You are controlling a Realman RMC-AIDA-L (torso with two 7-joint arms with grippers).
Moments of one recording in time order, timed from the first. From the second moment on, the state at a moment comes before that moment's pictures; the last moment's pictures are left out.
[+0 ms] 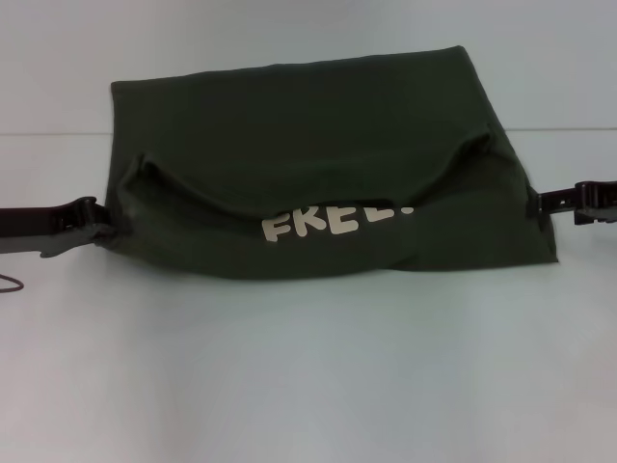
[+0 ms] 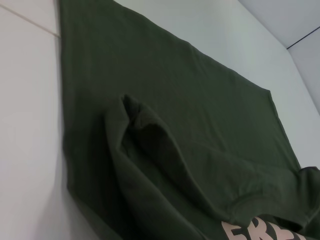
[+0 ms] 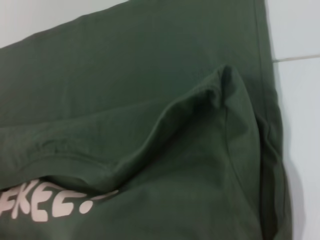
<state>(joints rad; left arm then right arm) -0.59 -1.99 0.57 0.75 2.28 1.31 -2.43 0.76 1.92 -0.76 -0.69 -2.48 -1.19 2.49</state>
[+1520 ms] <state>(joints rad) -0.58 -2.01 0.56 0.75 2.28 1.28 -2.43 0.82 1.98 -0.81 -0.52 -2.52 -0.96 2.50</state>
